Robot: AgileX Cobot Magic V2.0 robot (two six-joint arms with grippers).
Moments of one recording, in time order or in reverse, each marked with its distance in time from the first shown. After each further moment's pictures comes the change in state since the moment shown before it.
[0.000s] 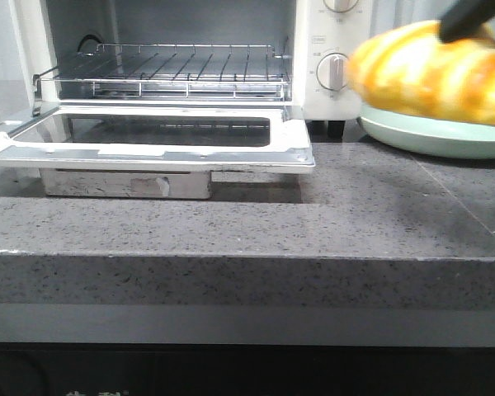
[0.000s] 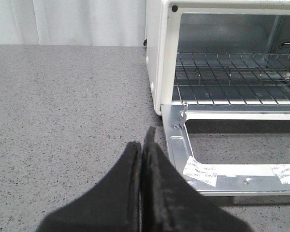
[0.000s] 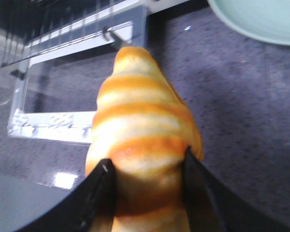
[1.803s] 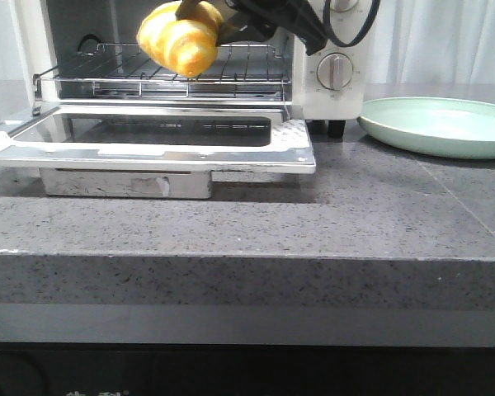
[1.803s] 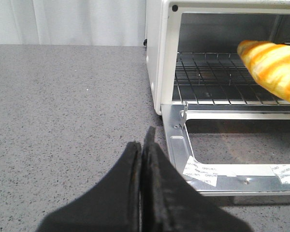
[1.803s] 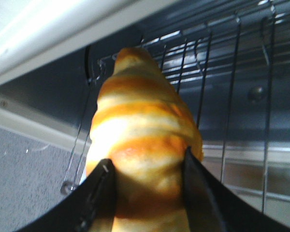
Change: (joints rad) left arm 0.000 0.000 0.000 0.000 0.000 0.000; right arm 0.319 0.719 -0.564 0.129 -0.487 -0.043
